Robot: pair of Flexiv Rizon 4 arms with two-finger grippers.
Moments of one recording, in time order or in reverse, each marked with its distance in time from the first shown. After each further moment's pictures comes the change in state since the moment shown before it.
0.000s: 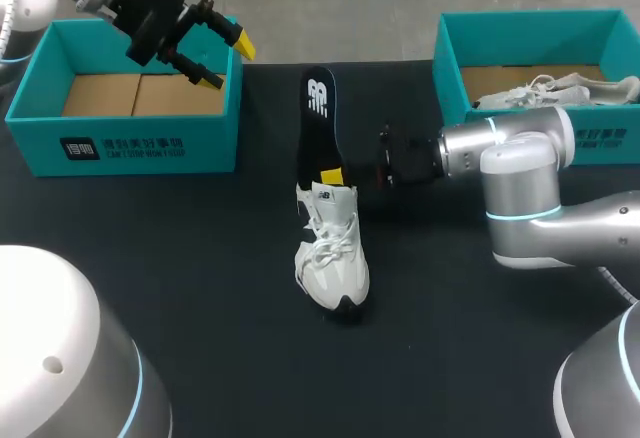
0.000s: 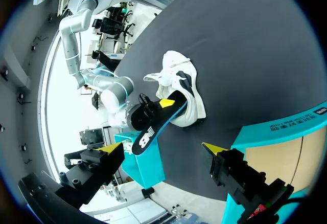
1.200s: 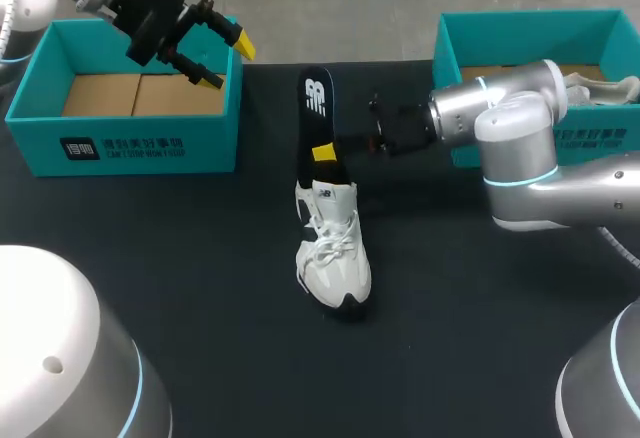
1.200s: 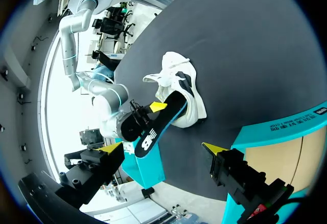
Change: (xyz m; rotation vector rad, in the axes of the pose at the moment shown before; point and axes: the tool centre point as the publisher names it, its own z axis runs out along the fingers) left arm 0.000 0.000 0.000 0.000 0.000 0.000; right arm 0.002 0.048 0.003 0.080 0.030 -0.042
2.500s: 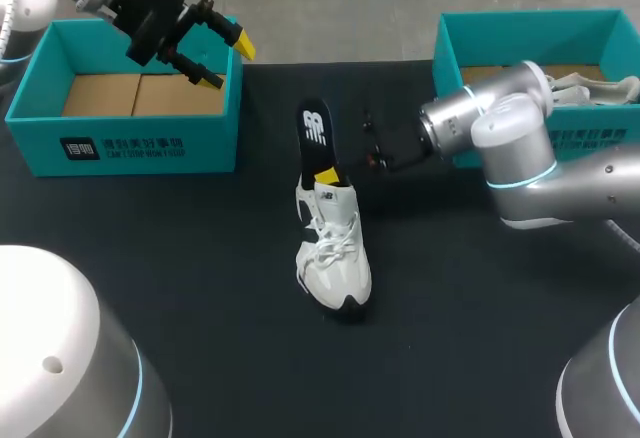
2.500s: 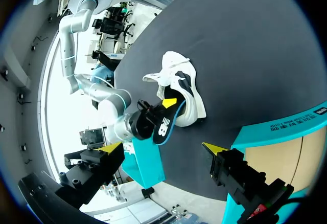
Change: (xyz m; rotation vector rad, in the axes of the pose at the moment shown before) left arm 0.000 0.000 0.000 0.000 0.000 0.000; right arm 0.002 -0.050 0.007 0.127 0.078 0.205
